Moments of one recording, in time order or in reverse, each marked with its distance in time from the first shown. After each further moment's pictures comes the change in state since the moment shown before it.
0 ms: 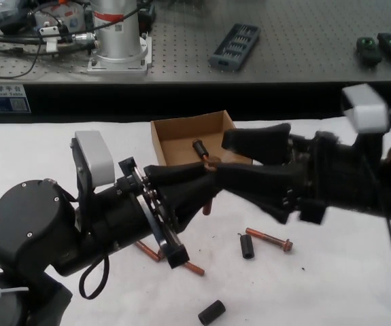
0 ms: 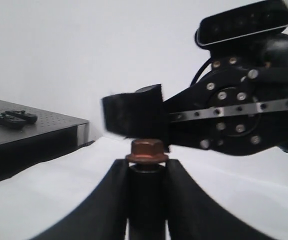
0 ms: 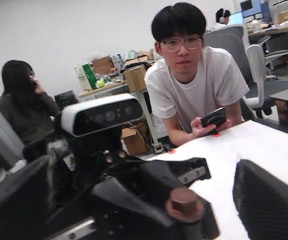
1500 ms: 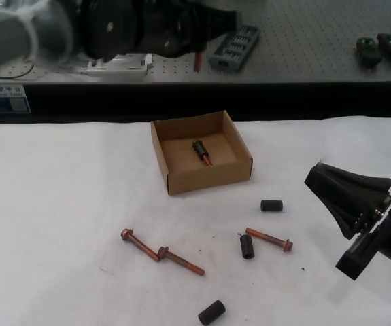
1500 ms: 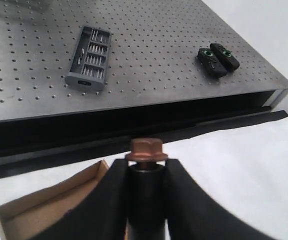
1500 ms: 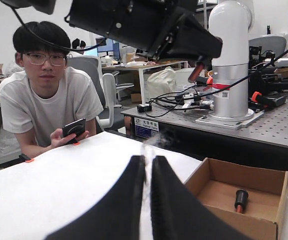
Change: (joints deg) left arm 1.7 5.5 -66.3 102.3 -32.9 -0.1; right arm -2.1 -15.2 21.9 -1.0 31.2 -17.7
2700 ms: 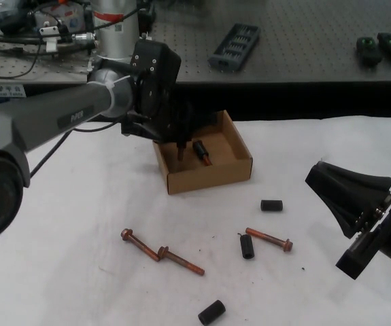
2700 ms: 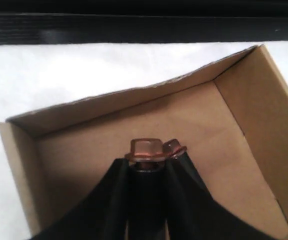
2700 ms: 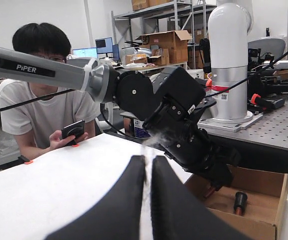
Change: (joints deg) left arm 4.6 27.7 -17.4 12.1 1.6 -2.9; right arm 0.0 0.0 0.0 -0.4 0.2 -0.1
